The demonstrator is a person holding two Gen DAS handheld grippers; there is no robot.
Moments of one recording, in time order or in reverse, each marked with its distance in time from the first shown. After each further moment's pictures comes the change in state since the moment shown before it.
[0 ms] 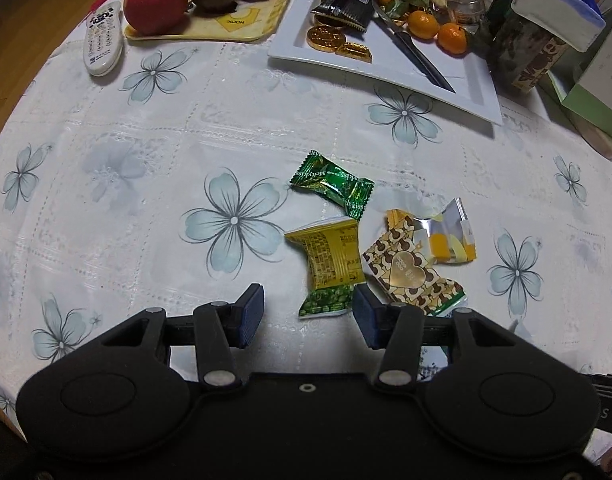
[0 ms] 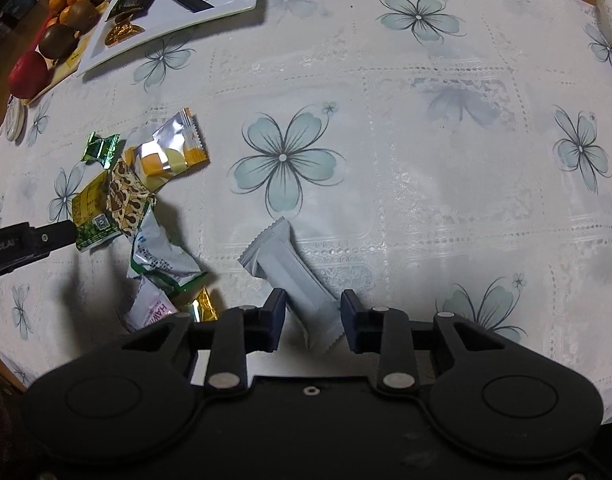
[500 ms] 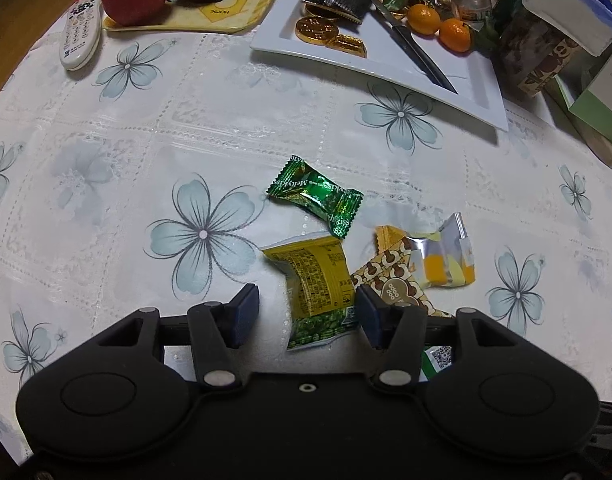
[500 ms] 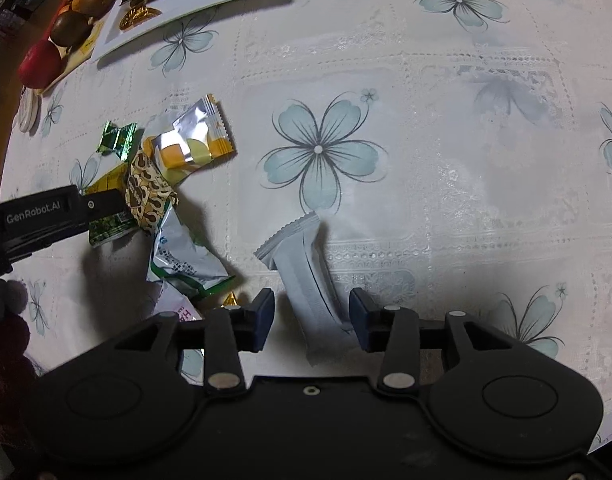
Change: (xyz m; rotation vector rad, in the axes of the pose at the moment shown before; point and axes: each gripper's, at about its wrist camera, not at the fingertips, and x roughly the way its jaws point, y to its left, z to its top) left arm 0.022 -0.008 0.012 -0.025 0.011 -0.022; right arm 0.024 0.017 0.007 -0.024 0.050 0.021
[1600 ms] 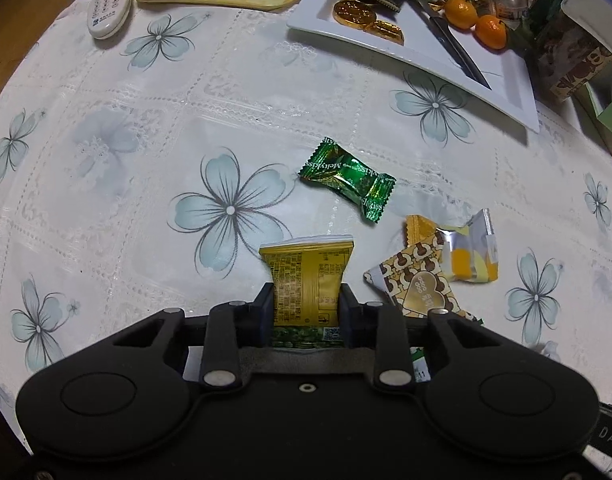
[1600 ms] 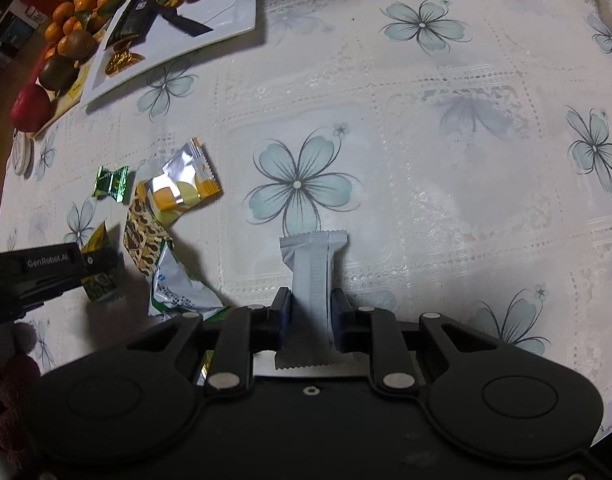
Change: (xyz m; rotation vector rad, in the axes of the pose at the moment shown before) left arm 0.000 0.010 -0.004 -0.063 0.047 0.055; right arm -0.027 -0.019 0.004 0.117 -0.088 -0.005
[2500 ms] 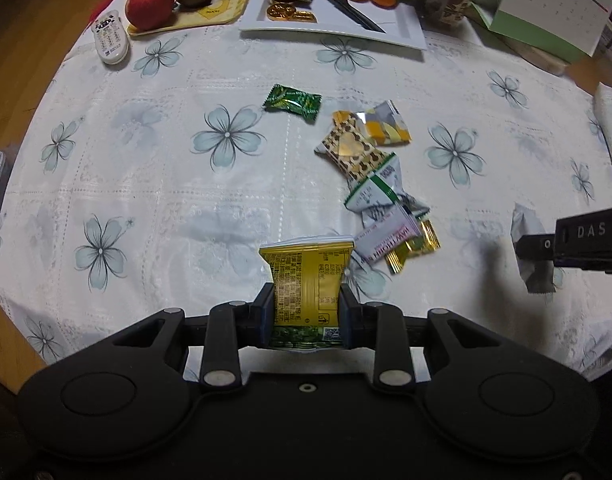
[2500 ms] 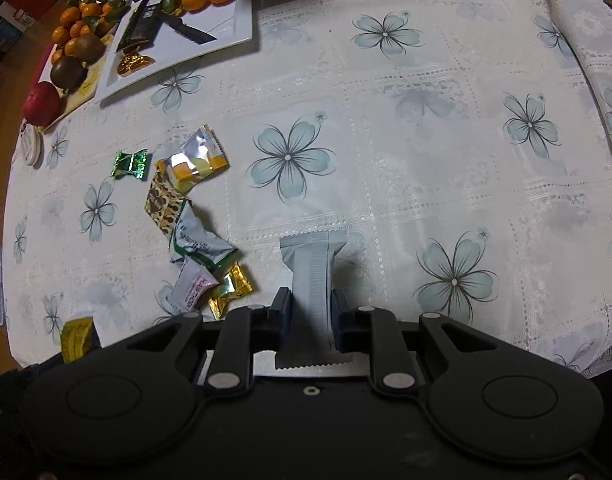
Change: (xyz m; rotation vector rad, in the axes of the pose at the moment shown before) left arm -0.104 -0.014 -0.102 0.230 -0.002 -0.006; right arm -0.073 0.006 -0.048 0.008 -0.009 -0.045
